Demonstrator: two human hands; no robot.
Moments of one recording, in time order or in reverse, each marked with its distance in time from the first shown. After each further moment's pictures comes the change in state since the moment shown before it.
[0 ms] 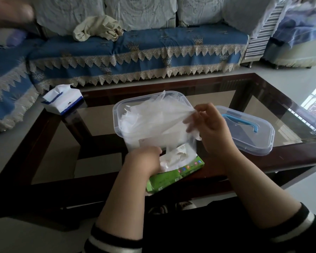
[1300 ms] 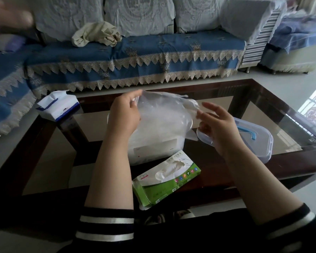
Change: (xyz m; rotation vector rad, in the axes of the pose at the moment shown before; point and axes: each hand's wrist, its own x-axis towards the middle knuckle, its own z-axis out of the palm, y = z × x) left_hand 0.025 -0.013 -0.083 -0.825 0.852 0.055; right_hand 0.035 0.009 -0.031 0.270 0.176 0.419
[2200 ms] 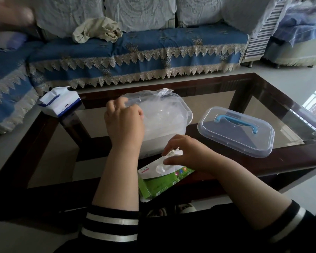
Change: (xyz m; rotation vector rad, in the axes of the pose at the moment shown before) left_hand -0.025 -0.017 0.014 0.665 0.116 0.101; right_hand -0.019 0.050 0.016 -1.015 -0.674 -0.262
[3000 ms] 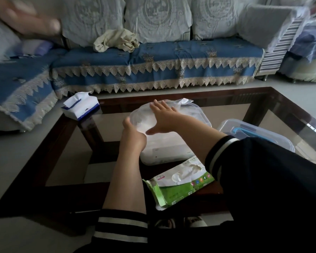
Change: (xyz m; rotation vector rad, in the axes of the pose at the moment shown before) left_hand 0.003 -0.034 0.001 -0.605 -0.337 -0.587; right_hand 0.152 -0.055 -0.007 -0.515 -0.072 0.086
